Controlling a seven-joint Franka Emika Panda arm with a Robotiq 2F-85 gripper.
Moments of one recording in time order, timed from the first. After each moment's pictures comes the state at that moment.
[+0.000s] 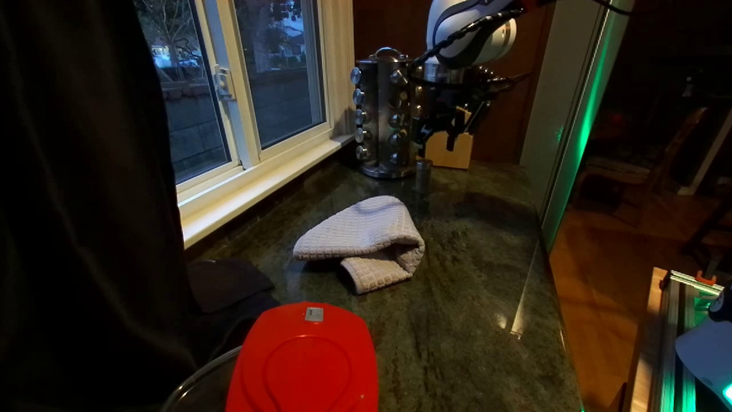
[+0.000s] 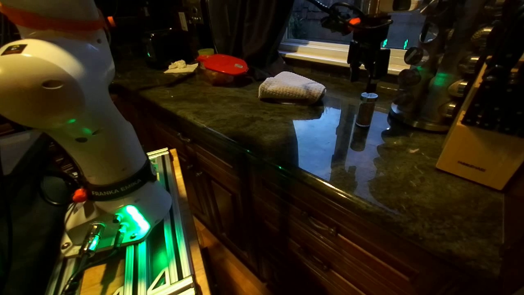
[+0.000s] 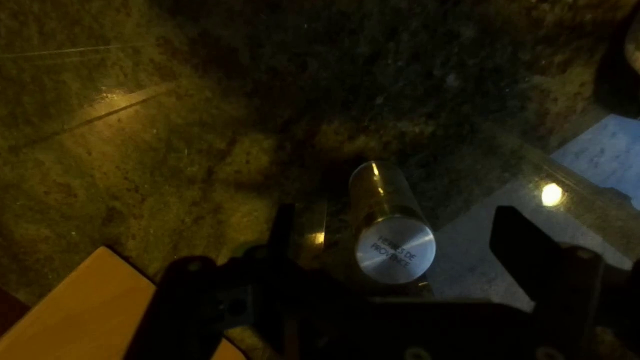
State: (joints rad) arm -0.06 0.18 -0.02 -1.98 -0.05 2.21 0.26
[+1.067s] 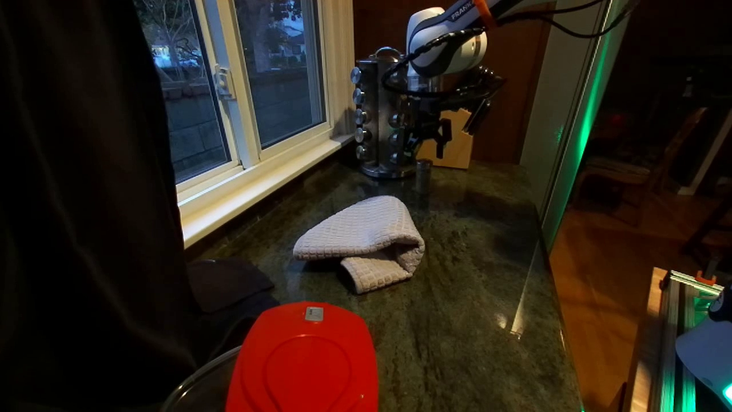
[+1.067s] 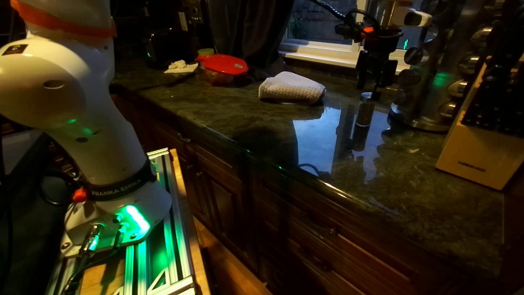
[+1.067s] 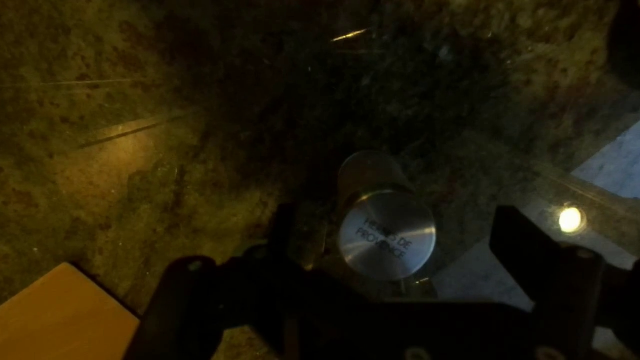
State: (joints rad) arm -0.06 0.37 -0.03 -1.76 -0.03 2.07 0.29
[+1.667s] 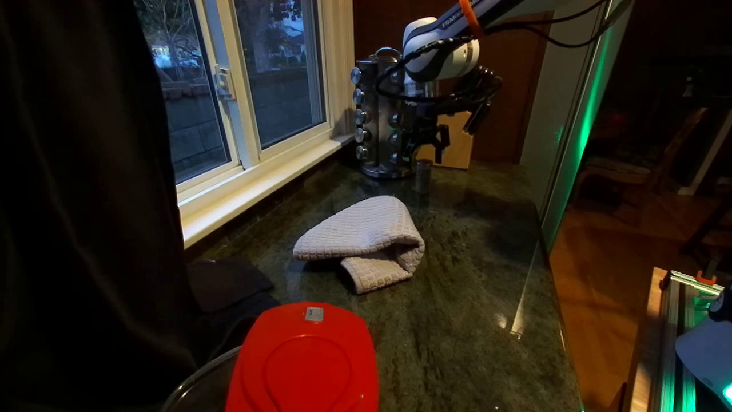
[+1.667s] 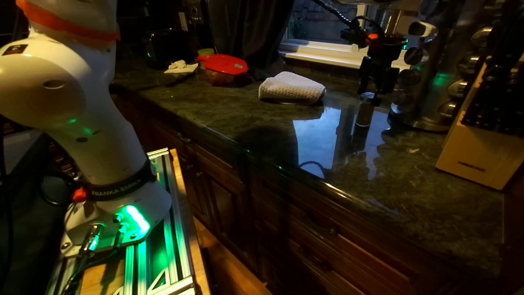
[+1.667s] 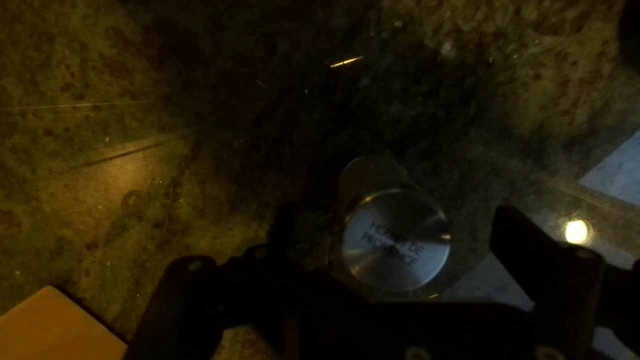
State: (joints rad) arm -0.06 0.43 -0.05 -1.68 0.01 2.02 0.29
